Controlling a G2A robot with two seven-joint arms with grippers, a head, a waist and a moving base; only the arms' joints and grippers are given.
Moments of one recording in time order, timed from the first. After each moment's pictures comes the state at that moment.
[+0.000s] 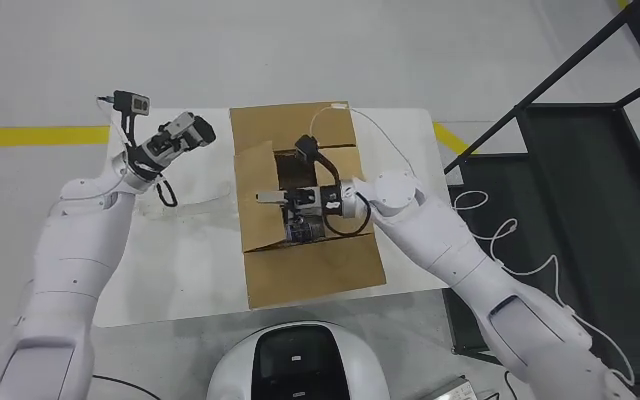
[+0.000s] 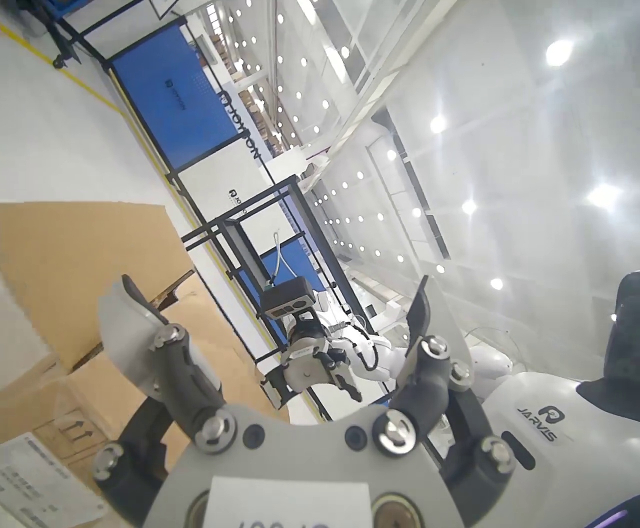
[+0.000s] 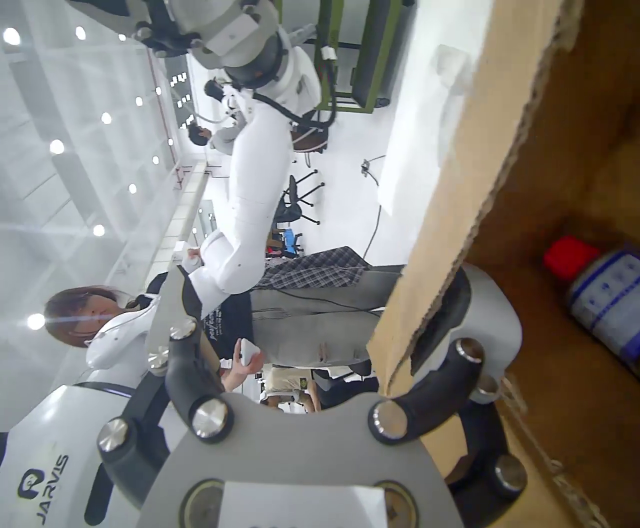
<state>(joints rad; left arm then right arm) 0.72 -1.15 -1.17 -0.90 -0.66 -0.77 -1.05 -0.77 -1.21 0.77 -1.28 0.52 -0.21 0.97</state>
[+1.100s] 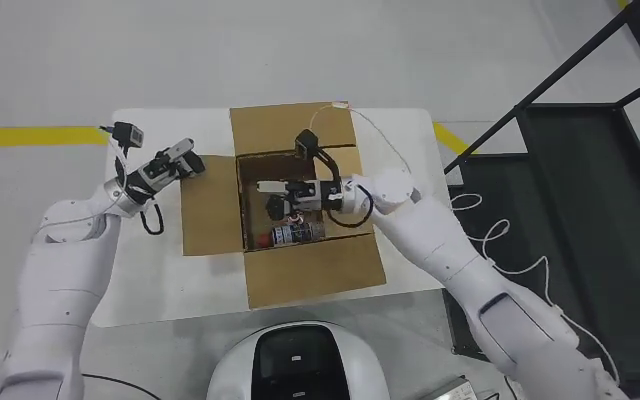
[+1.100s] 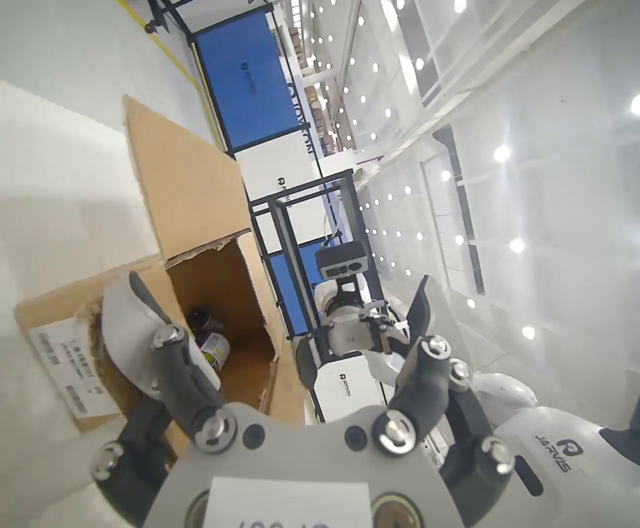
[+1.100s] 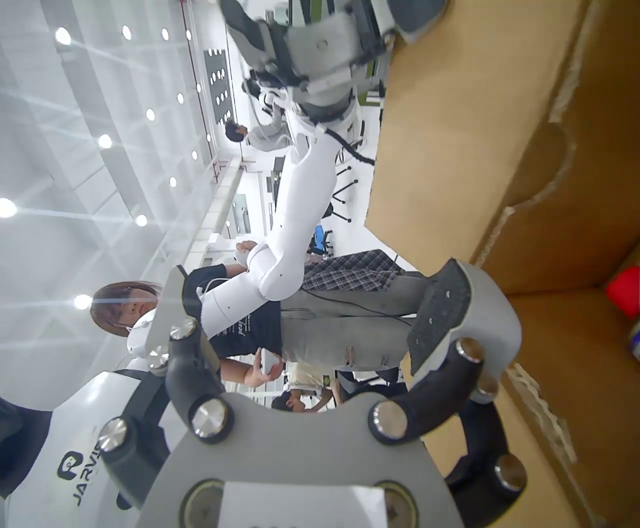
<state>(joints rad) 0.89 -1.09 -1.29 -1.01 -0.42 -0.52 -1.00 -0.80 -1.24 0.87 -1.21 0.55 -0.21 1.03</state>
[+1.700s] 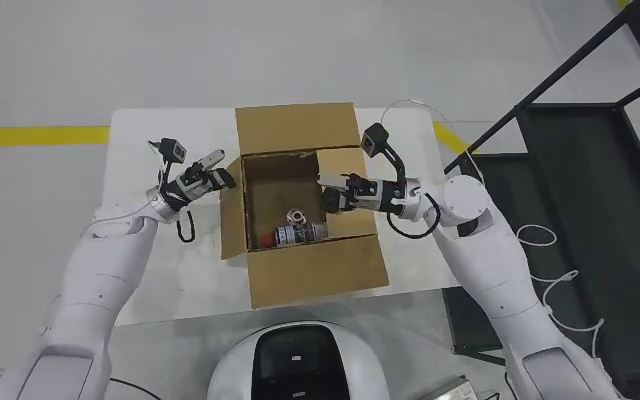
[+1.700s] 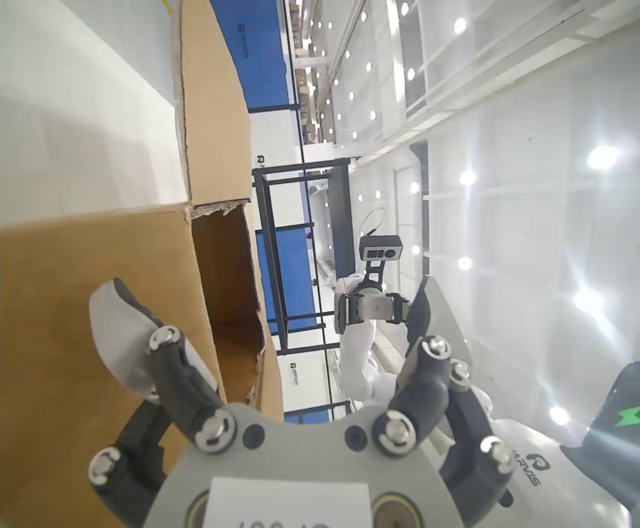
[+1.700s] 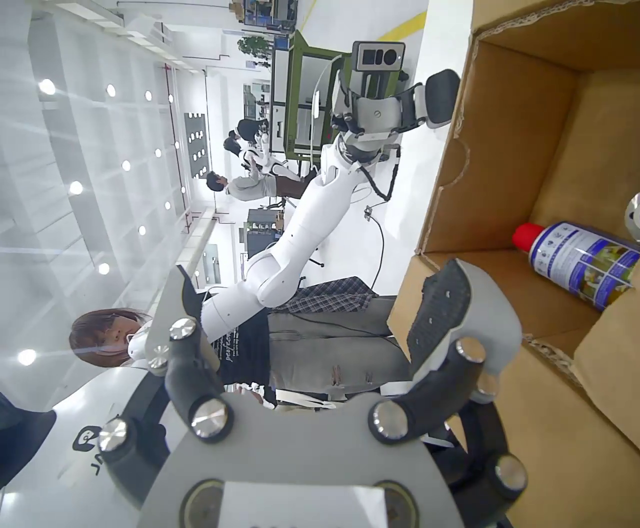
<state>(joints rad) 0.77 -1.20 -1.08 -0.74 -0.62 -0.56 -1.09 -1.11 -1.12 1.25 -1.61 0.39 -0.01 1.04</state>
